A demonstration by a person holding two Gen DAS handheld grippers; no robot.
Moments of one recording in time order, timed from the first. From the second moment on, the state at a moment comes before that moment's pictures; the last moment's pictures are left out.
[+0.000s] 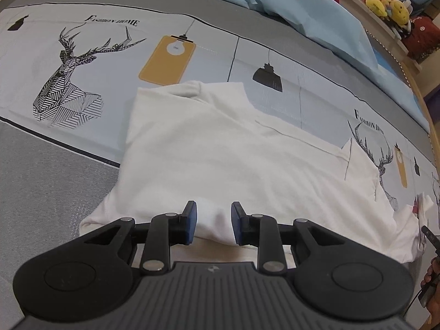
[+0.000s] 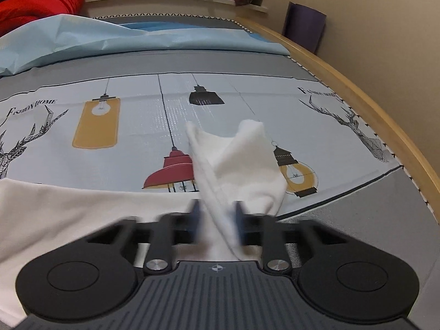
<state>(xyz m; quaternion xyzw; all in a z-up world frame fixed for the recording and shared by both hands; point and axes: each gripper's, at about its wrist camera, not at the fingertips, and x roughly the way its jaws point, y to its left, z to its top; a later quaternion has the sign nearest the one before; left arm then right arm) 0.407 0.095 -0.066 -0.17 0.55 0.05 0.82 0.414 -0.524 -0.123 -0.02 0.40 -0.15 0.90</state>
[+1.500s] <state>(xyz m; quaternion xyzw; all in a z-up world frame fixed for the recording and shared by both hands) 0.403 0.156 -0.095 -0.25 0.54 0.08 0.80 0.364 -0.368 -0.022 0.28 0.38 -0.11 0.88</state>
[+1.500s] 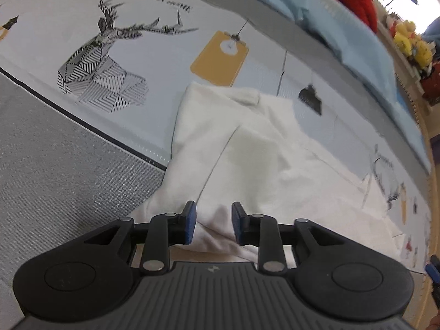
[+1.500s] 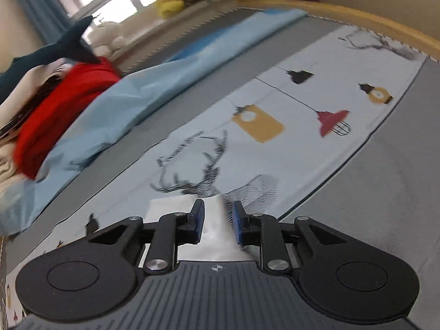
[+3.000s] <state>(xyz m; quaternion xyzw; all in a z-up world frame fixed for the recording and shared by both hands) 0.391 0.191 -0.070 -0.23 0.52 0.12 0.81 0.444 -0.321 -0.098 0.13 0.48 0.00 0.87</state>
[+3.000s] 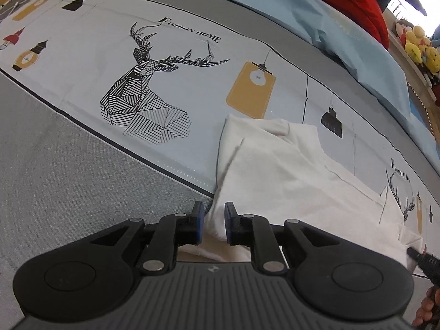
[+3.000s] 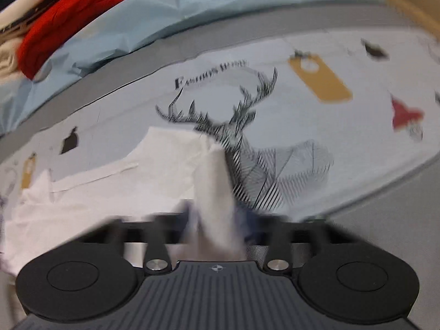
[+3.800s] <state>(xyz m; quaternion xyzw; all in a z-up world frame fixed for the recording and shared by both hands) 0.442 0.204 -0.124 -0.26 0.48 0.02 0.83 0.445 -0.359 -0.128 0.23 0.47 0.00 0.85</state>
